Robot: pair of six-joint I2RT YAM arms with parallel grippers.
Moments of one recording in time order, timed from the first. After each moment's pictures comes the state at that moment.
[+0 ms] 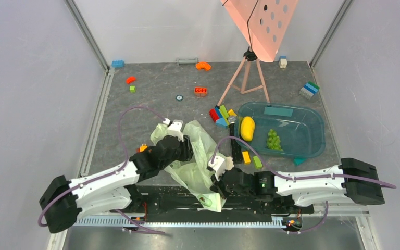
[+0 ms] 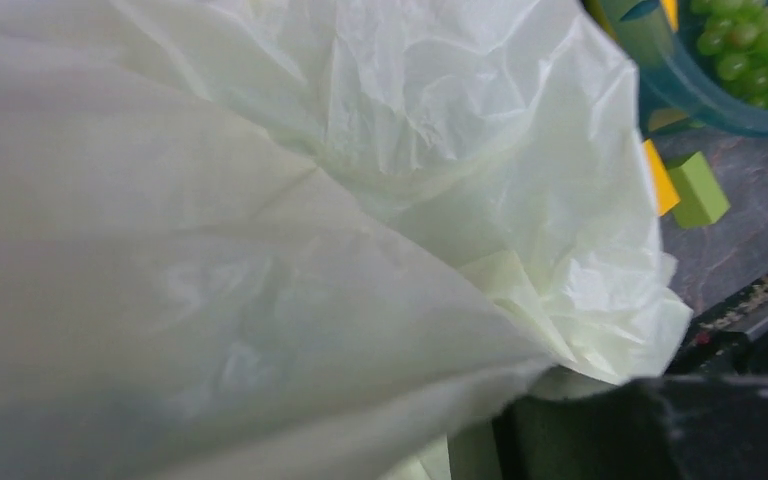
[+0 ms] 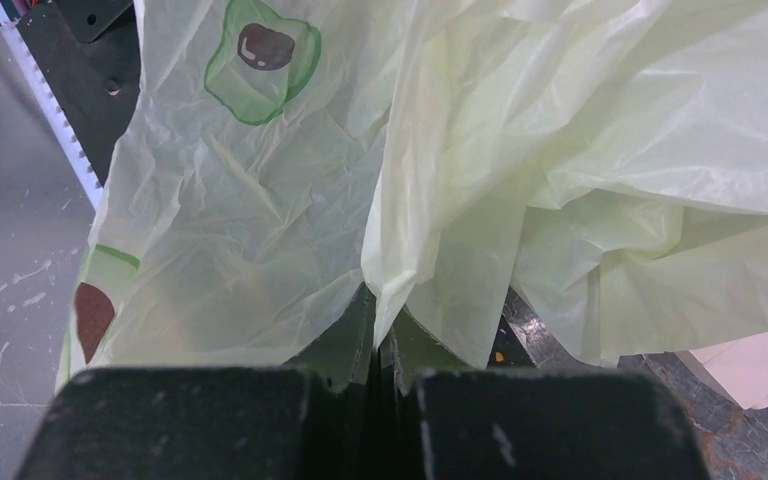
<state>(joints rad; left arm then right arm) -0.93 0.94 0.49 -0.09 -0.29 -0.58 1.44 1.11 0.45 0.01 0.21 0.46</state>
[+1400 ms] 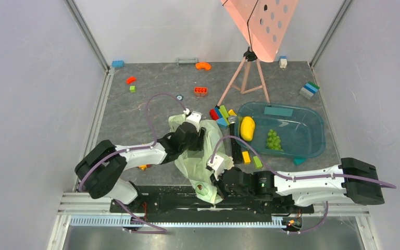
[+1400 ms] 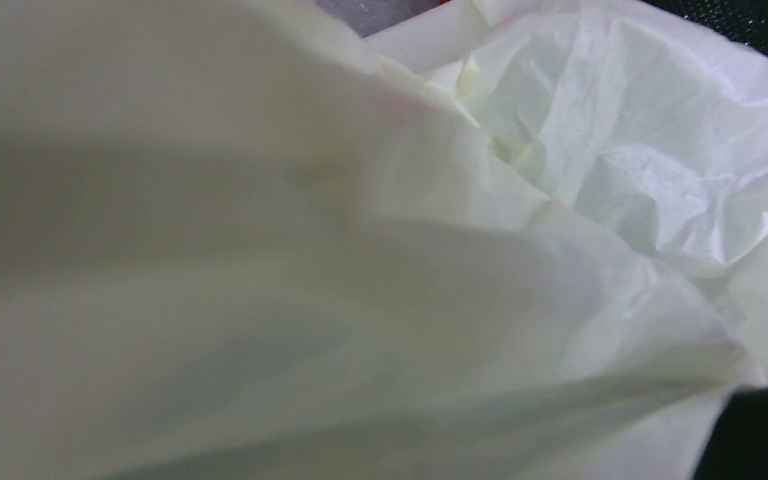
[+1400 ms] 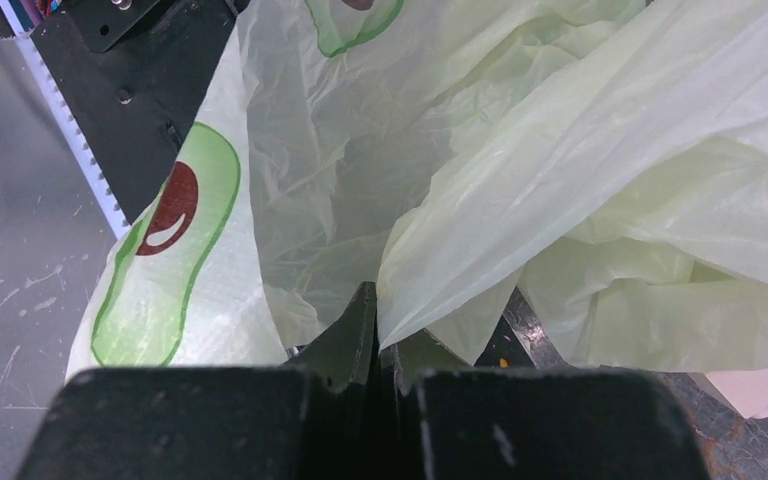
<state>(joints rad) -0.82 1.46 0.63 0.19 -0.28 -0.32 1.44 1.11 0.47 0.01 0.21 0.46</state>
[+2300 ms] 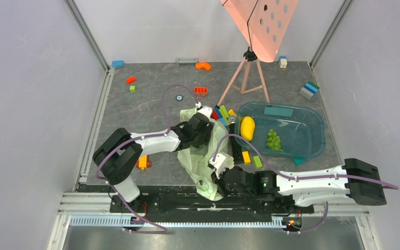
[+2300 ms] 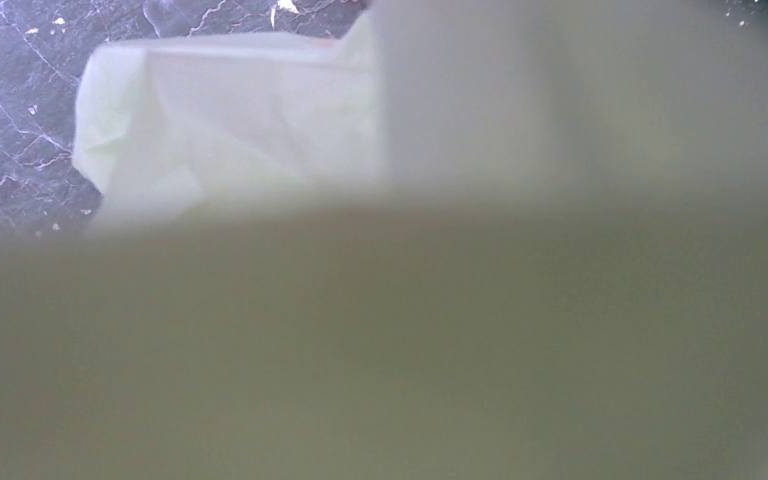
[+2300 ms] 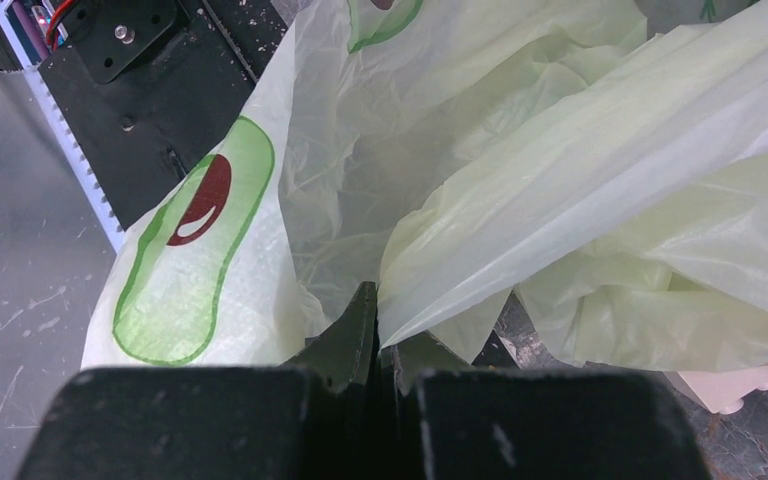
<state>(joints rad) -0.82 1.68 0.90 -0.02 -0.27 -0.31 1.44 1.08 0.47 0.01 0.23 0.46</state>
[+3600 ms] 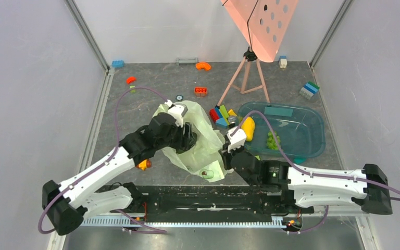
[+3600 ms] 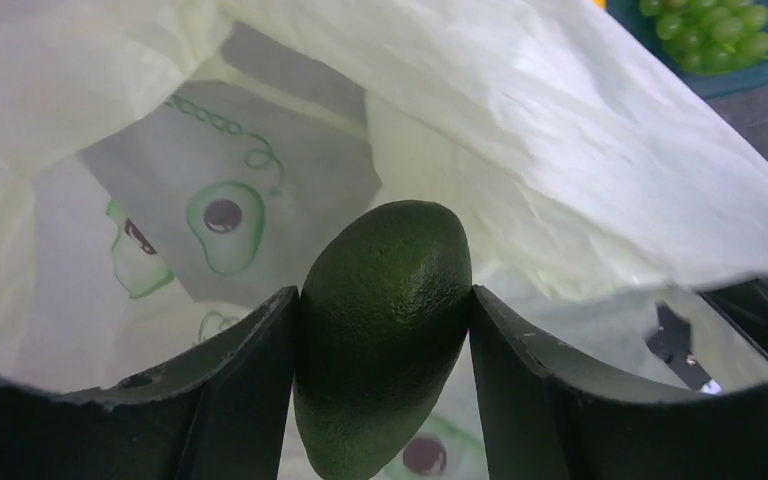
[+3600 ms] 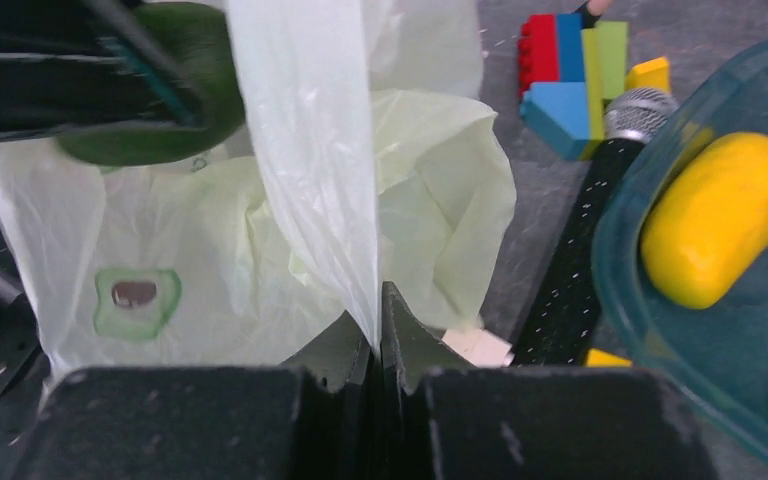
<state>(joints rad) -0.78 1.04 0.86 -0.48 -0.06 -0.40 1.34 0.96 0.63 -0.14 0.70 0.46</state>
